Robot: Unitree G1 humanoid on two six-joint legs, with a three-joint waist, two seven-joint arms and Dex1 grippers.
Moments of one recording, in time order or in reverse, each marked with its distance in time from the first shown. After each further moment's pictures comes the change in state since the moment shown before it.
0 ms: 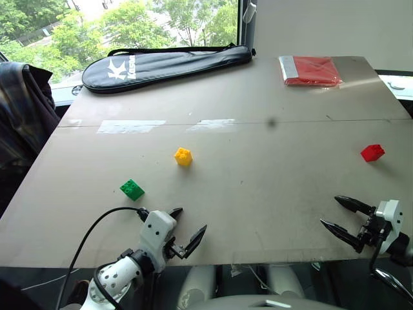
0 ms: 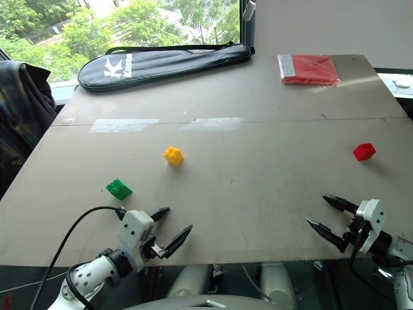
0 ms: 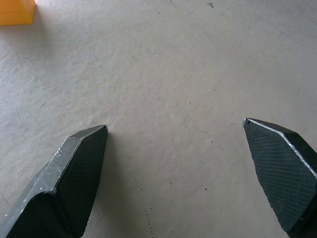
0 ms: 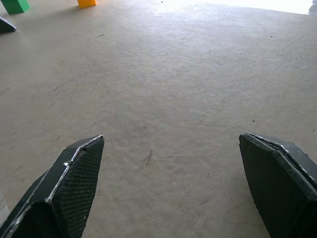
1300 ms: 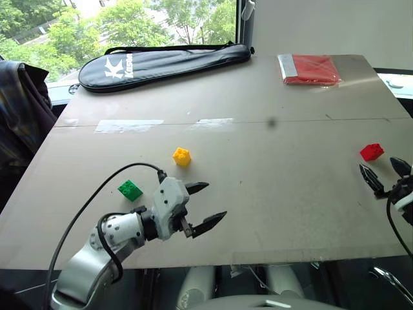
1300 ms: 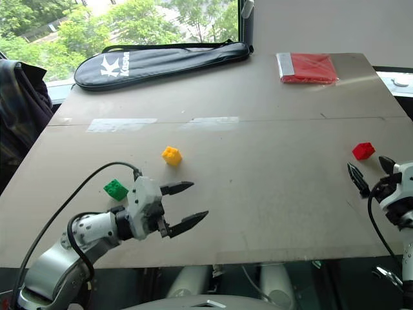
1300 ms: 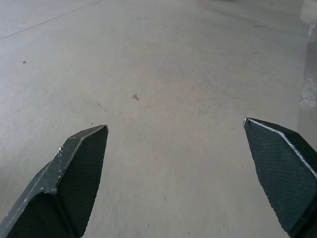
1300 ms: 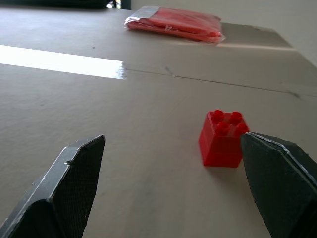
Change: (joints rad) left arm -0.459 0.223 0.008 -0.093 -0.305 0.269 -0.229; right arm -0.254 -0.015 -0.175 0.017 -0.097 0.220 -0.651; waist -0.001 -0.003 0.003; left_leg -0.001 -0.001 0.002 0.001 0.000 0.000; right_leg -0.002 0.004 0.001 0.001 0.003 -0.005
